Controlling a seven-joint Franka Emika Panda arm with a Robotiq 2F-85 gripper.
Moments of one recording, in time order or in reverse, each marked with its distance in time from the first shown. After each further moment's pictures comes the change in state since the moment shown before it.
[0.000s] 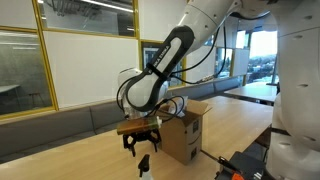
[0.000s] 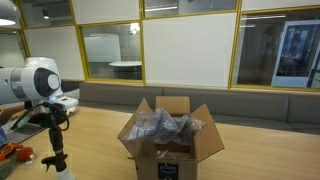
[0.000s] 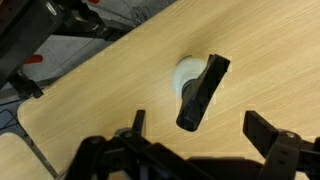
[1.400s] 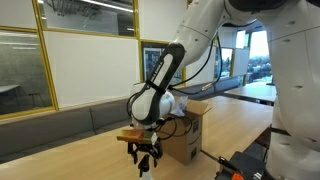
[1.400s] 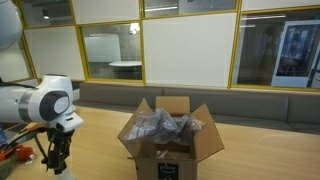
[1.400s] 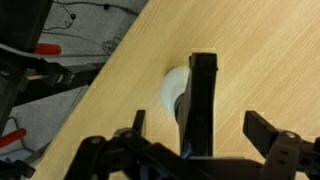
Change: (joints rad) arm -0.001 0.101 -0.044 -0.070 0.198 0.239 0.164
